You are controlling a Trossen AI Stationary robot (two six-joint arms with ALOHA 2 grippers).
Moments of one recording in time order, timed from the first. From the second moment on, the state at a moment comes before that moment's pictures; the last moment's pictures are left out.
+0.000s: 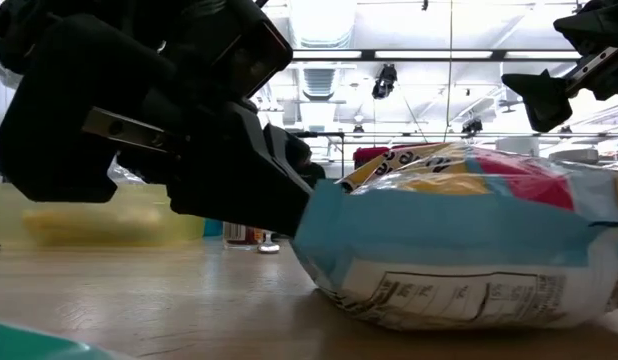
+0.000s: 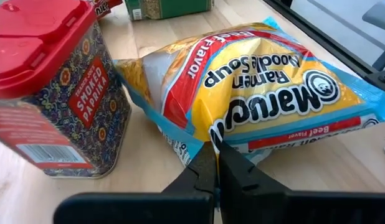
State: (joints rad) left arm -0.44 2.03 0.88 0.61 -0.09 -0.06; right arm 0.27 0.03 0.01 0.08 0.13 0.34
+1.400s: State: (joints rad) left arm -0.63 1.72 0.88 0.08 -1.00 -0.46; right arm 0.27 0.03 0.01 0.08 0.13 0.34
